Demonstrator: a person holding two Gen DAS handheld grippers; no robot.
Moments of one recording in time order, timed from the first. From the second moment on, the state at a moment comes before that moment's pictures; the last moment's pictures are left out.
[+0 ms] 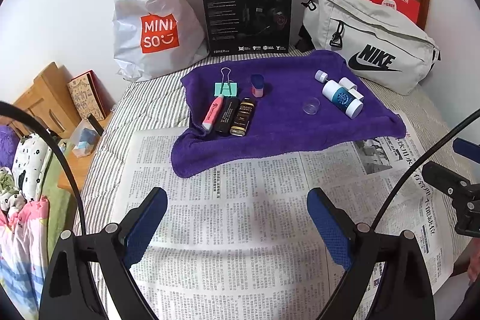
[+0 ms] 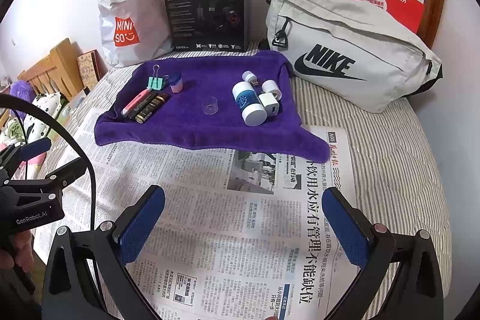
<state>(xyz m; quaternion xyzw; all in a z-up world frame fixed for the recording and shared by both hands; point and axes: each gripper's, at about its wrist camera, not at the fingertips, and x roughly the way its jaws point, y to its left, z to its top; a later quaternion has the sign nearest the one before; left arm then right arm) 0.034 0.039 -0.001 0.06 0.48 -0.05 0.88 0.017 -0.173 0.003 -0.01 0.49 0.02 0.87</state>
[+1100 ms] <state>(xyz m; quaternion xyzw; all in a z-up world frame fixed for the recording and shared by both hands) 0.033 0.045 0.000 0.06 0.48 -0.04 0.87 0.013 -0.172 0.008 -0.02 0.48 0.01 0.87</state>
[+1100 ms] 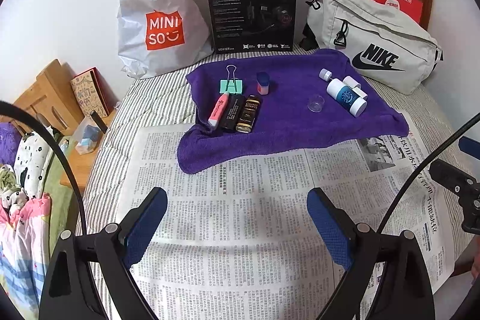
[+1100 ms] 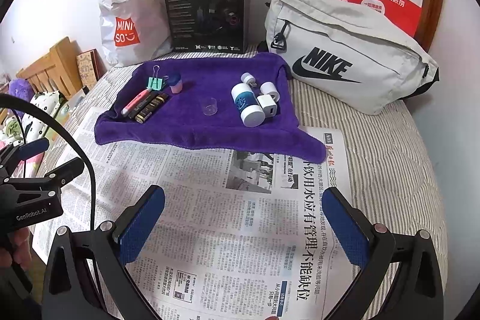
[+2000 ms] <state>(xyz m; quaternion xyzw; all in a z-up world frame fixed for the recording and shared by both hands) 0.031 0.046 0.000 0.06 0.48 -0.03 0.87 0.013 -0.172 0.010 -0.02 0.49 0.01 0.87</state>
